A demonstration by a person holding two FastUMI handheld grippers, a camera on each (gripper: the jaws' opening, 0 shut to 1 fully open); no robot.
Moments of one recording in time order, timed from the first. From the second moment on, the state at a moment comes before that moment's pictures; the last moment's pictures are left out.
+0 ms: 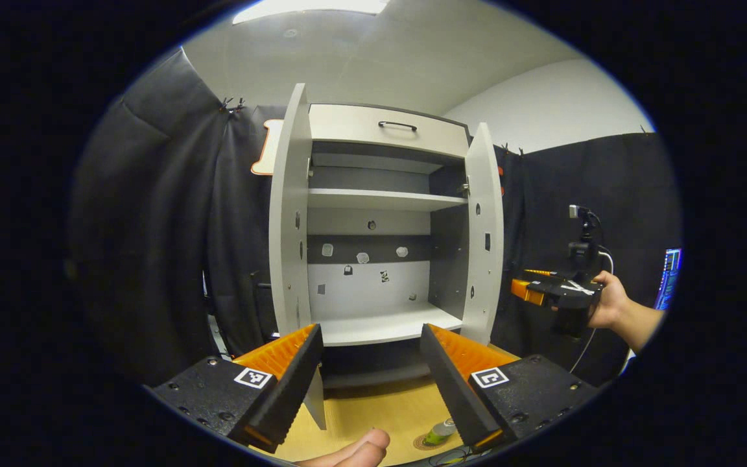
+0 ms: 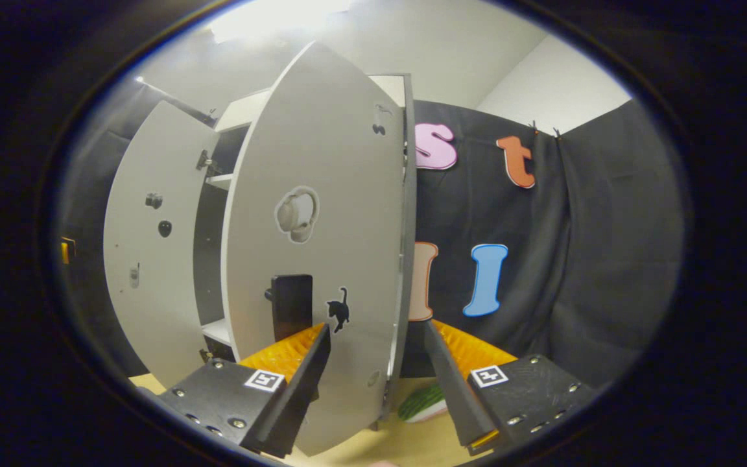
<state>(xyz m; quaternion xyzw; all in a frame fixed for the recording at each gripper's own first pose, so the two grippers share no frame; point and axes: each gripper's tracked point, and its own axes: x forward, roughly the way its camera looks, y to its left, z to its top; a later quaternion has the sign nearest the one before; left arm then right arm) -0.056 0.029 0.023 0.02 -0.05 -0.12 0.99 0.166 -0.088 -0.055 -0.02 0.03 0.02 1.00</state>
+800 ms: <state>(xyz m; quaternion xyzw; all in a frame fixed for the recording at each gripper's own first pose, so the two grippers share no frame) -0.030 0.174 0.013 -0.01 -0.03 0.02 1.00 0.171 -0.026 -0.055 0.01 0.02 0.04 1.00</state>
